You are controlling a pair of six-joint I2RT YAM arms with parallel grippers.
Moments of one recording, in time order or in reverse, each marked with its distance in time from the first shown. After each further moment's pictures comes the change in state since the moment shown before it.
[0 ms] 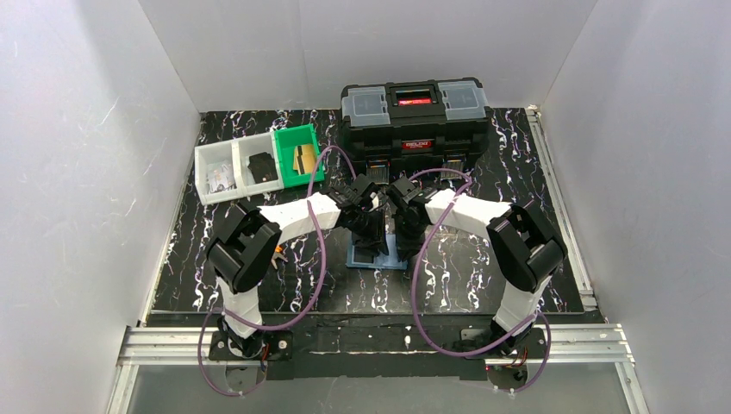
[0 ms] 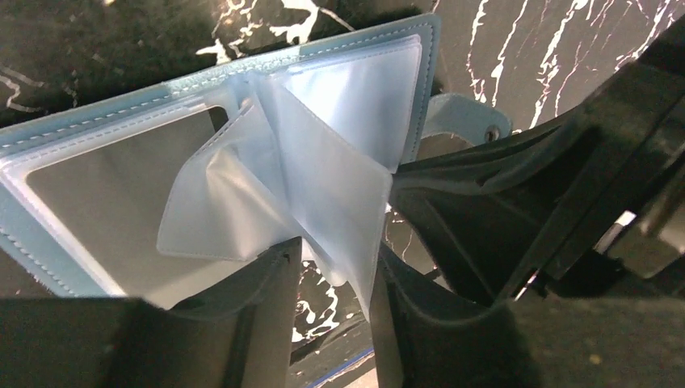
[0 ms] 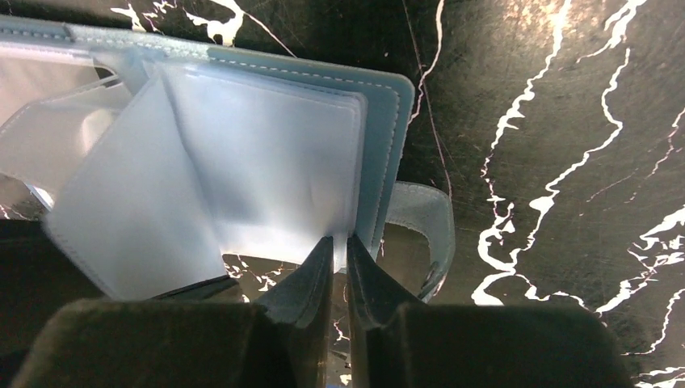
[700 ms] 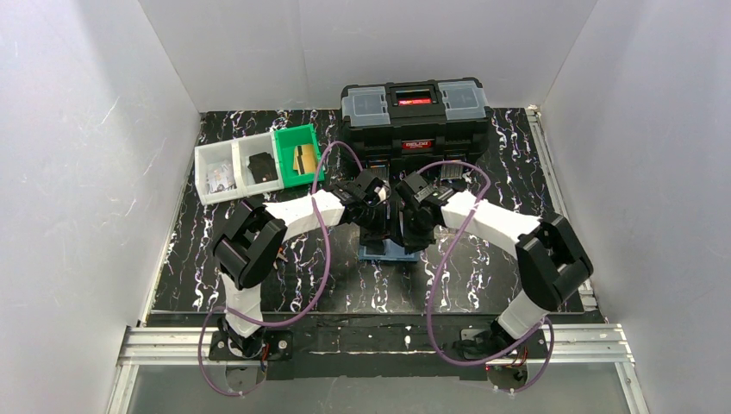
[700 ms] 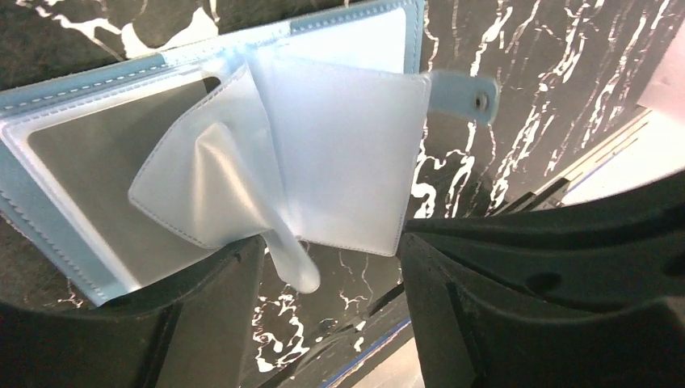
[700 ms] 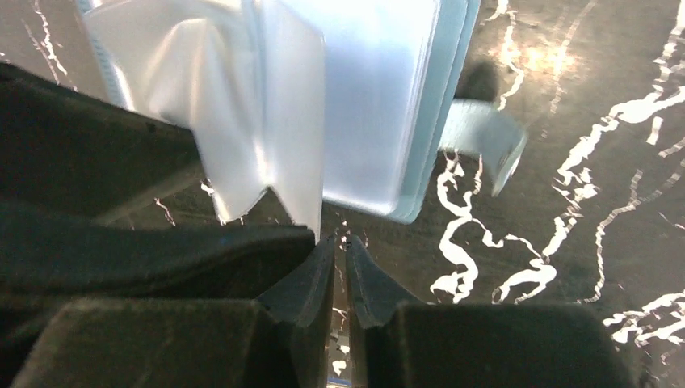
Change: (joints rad) left arm 0.000 0.052 0.049 0.093 0.056 -0.012; right arm -0.008 -0.144 -0.034 -0.024 0.060 0.005
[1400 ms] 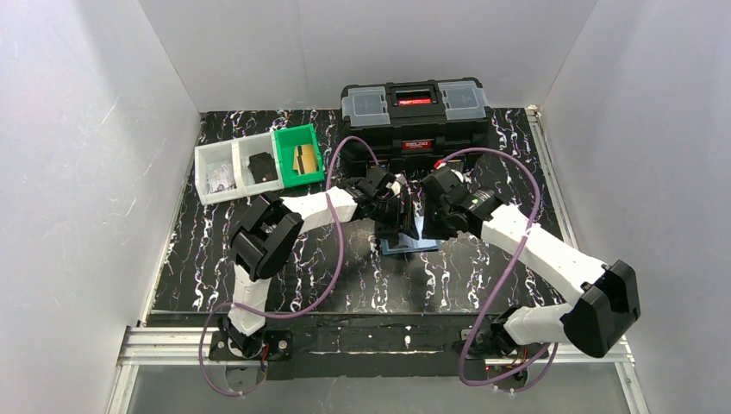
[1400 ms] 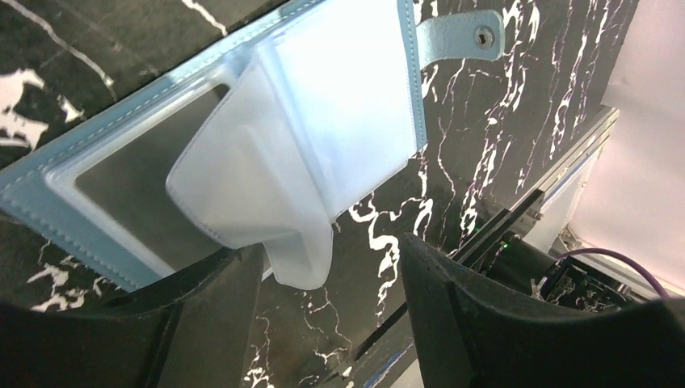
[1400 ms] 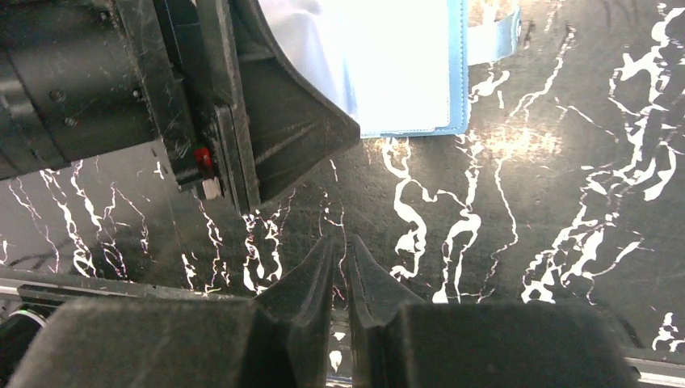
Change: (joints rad) left arm -0.021 0.112 0.103 0.116 0.045 0.021; right arm -0.004 -0.326 0.000 -0.117 0.185 0.047
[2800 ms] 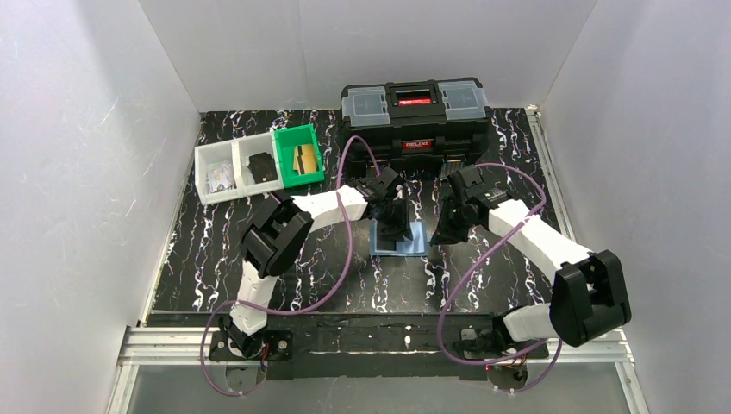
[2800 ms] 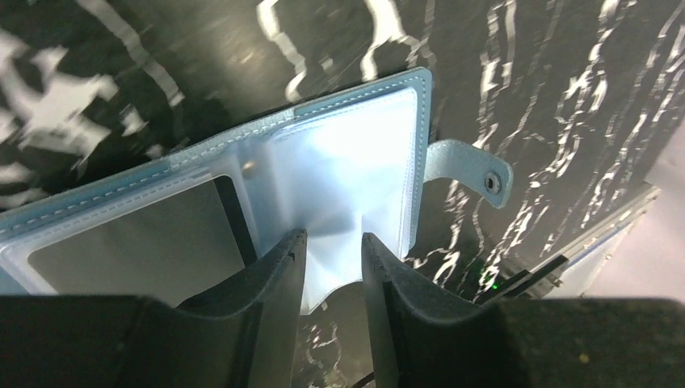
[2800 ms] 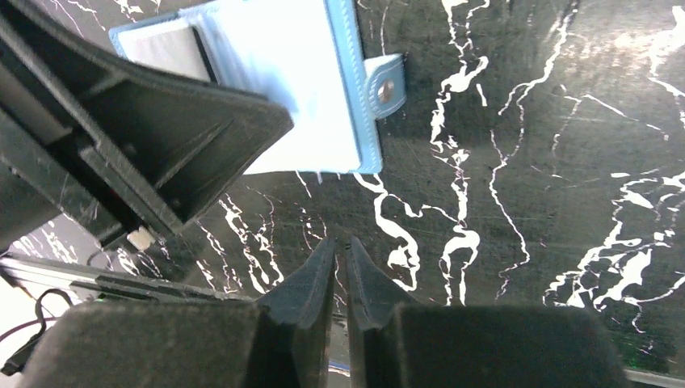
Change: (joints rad) left arm -0.031 0.111 0.142 -0.111 -0.164 -0.088; right arm -0.284 0.031 -0.159 0.114 -0.287 -0.026
